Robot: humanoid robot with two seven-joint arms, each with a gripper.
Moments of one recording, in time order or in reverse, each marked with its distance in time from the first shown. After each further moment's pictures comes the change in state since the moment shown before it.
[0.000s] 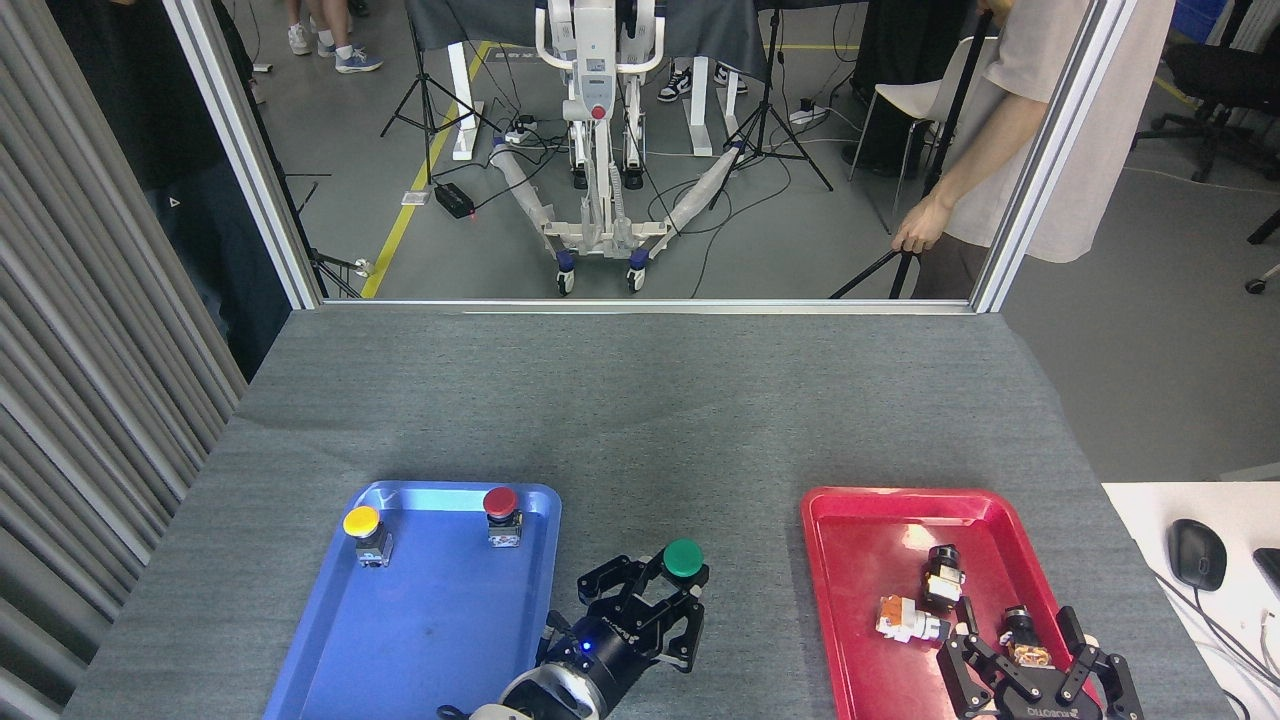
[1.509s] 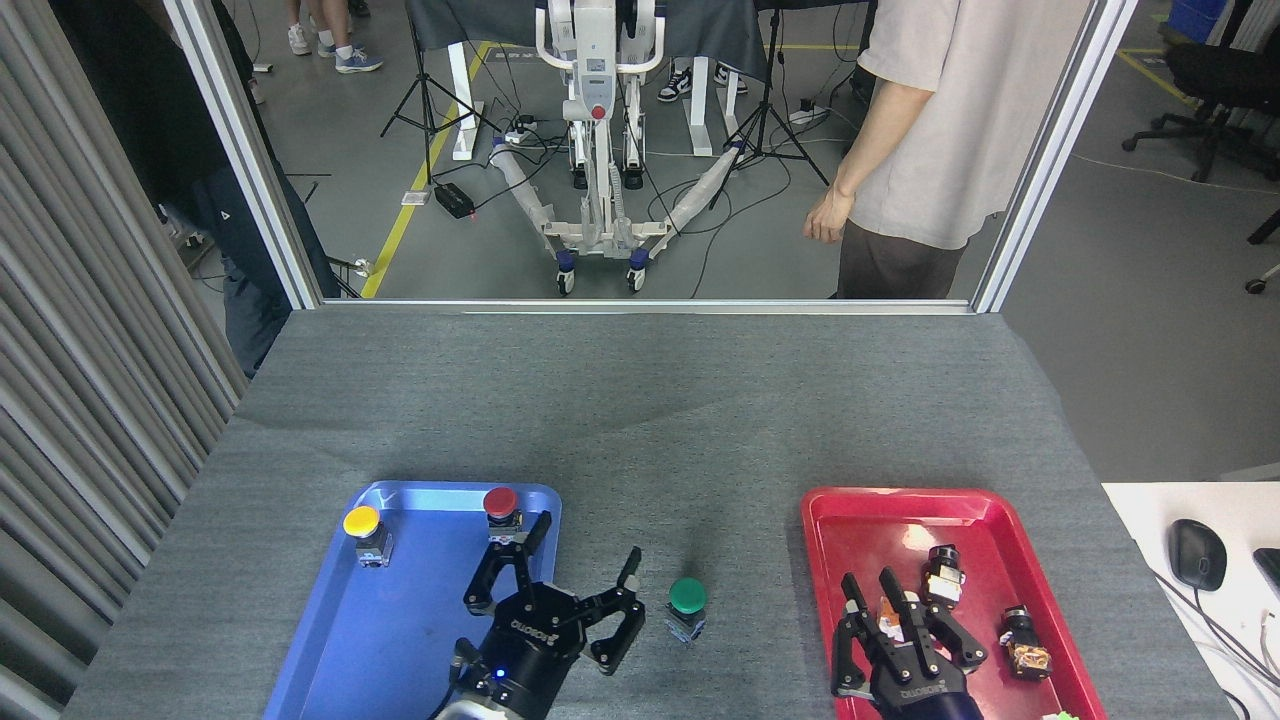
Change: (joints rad) left arm 0.226 0.228 -0.057 -0.571 0.051 0.382 -0.001; right arm -0.050 -0.001 0.267 0.005 0.019 -0.052 0.002
